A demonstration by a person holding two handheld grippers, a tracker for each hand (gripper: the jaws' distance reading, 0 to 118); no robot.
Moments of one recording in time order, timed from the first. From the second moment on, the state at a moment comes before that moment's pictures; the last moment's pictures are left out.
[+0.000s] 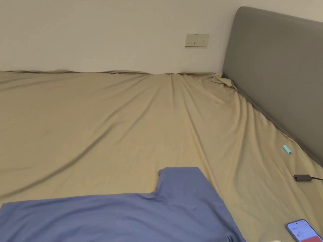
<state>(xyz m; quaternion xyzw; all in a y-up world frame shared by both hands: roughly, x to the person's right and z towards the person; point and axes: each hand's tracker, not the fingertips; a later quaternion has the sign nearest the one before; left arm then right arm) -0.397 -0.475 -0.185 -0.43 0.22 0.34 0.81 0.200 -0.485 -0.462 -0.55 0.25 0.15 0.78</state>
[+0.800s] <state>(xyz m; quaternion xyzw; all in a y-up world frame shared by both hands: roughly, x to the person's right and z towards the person) -0.358 -0.421 -0.240 -0.37 0.24 0.23 0.87 0.164 -0.402 -0.488 -0.36 0.24 0.04 0.90</state>
